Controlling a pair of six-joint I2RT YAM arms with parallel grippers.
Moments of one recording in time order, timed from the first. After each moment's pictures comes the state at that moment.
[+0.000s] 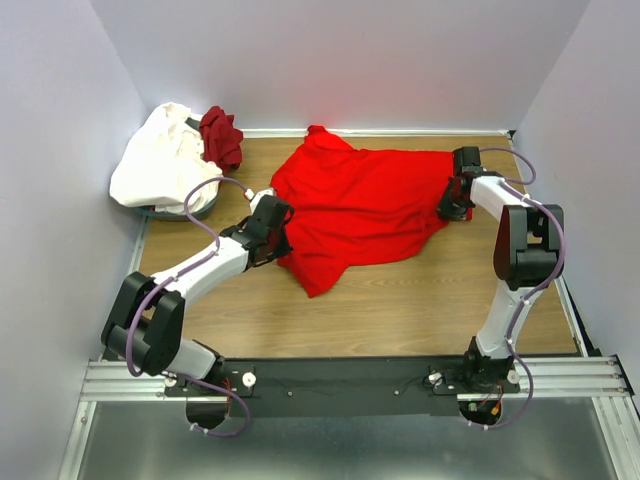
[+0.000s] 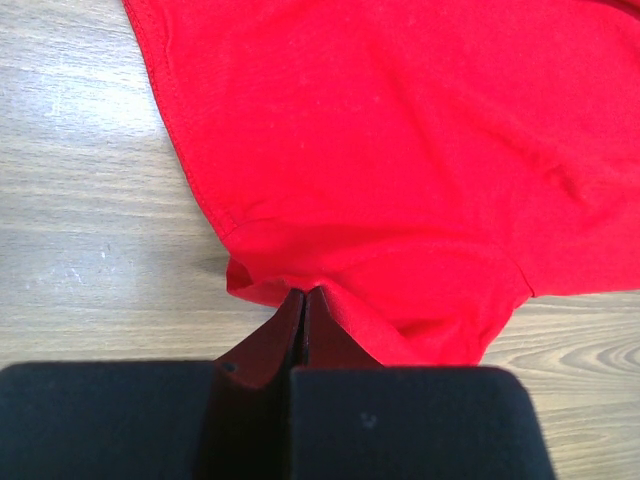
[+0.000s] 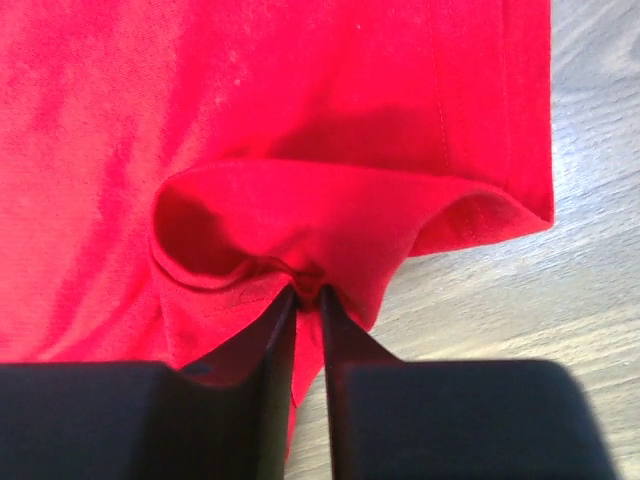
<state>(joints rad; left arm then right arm) -0.51 1.43 0.87 -0.34 -0.17 -0.70 0.01 1.97 1.37 -0.52 0.09 0.48</state>
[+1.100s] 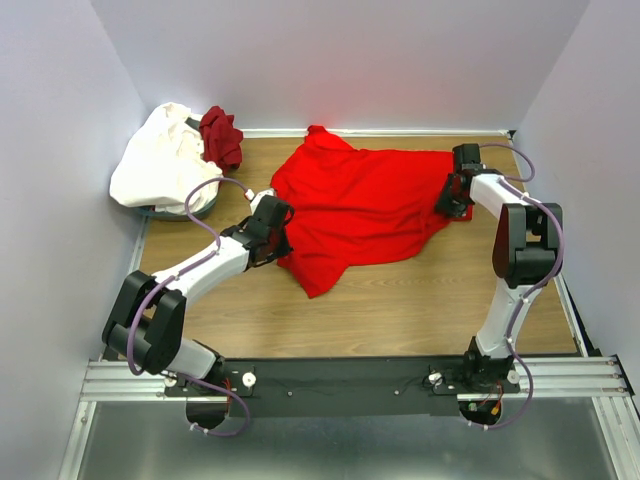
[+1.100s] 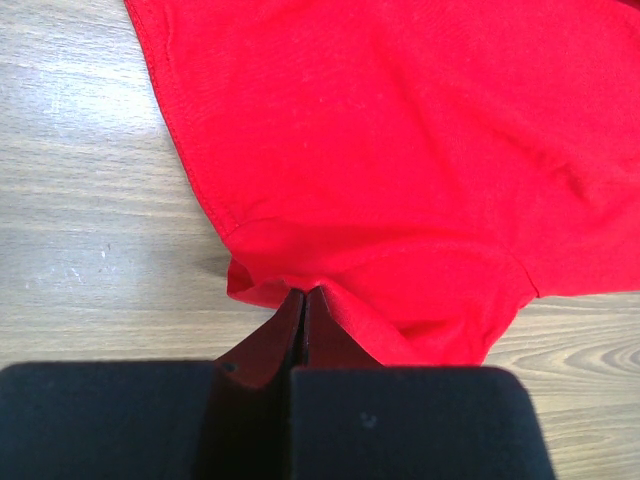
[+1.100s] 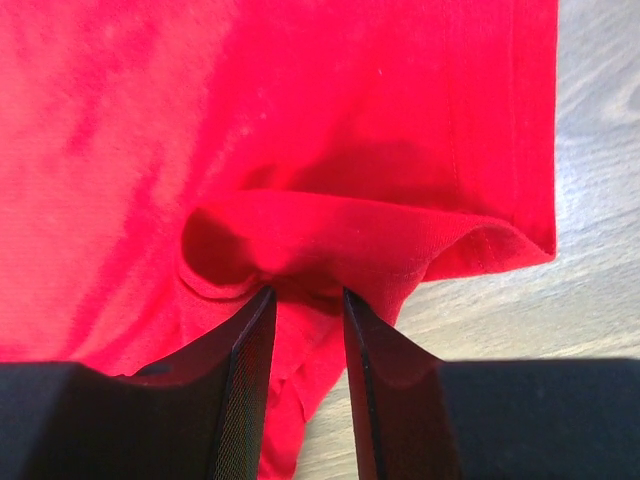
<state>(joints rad) -0.51 1.44 0.87 -0.34 -0.17 -0.70 0.01 1.98 1.41 -0.51 0.09 0.45</state>
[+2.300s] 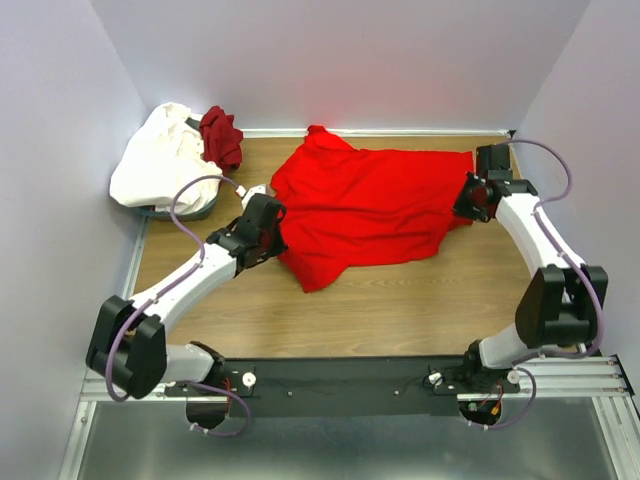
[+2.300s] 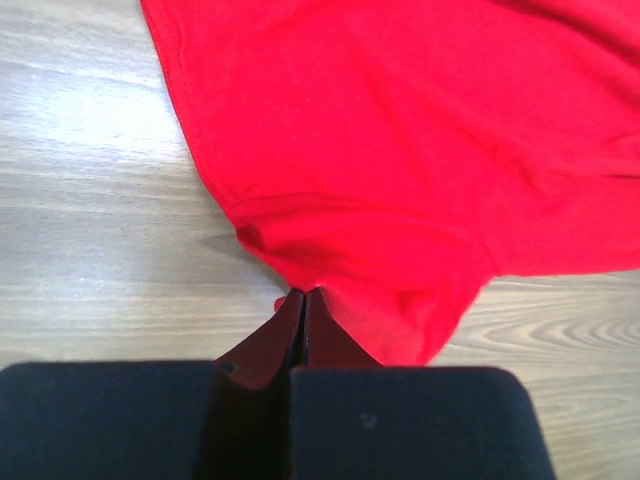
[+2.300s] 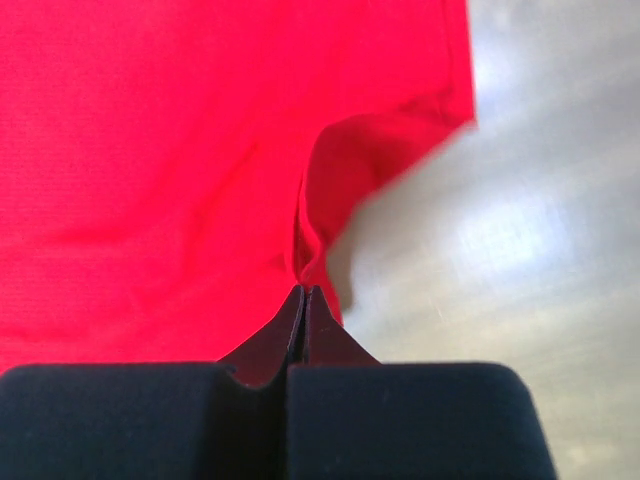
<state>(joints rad) -0.51 1.32 0.88 -0.41 -0.17 -0.70 0.01 1.57 1.26 -0.62 0.07 0.44</state>
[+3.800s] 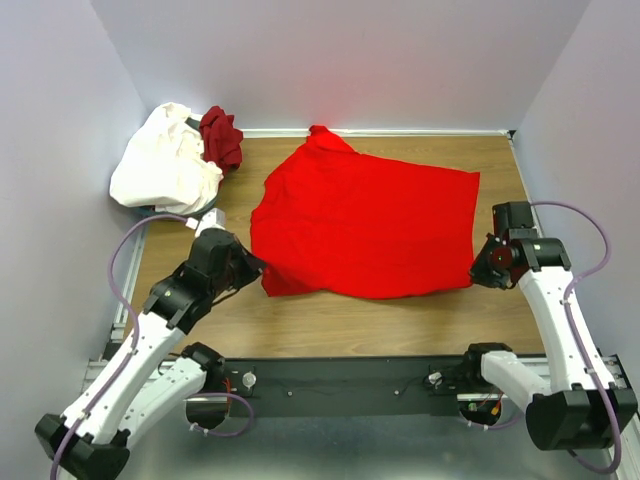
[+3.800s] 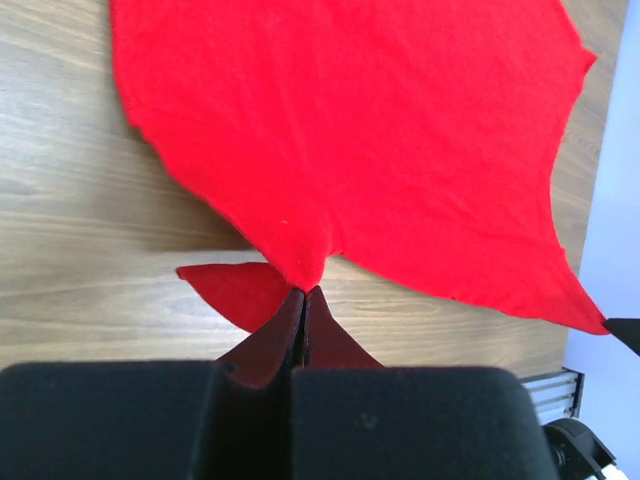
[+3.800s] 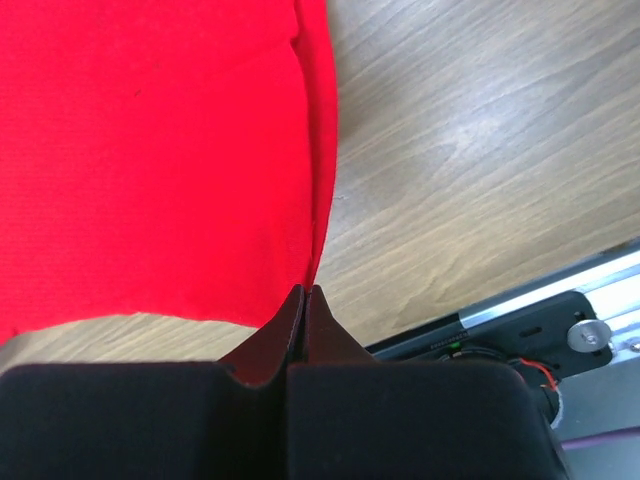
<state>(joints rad) -0.51 0.68 0.76 -0.70 -0.10 -0.93 0.01 0.97 0.97 -1.14 0.13 0.57</state>
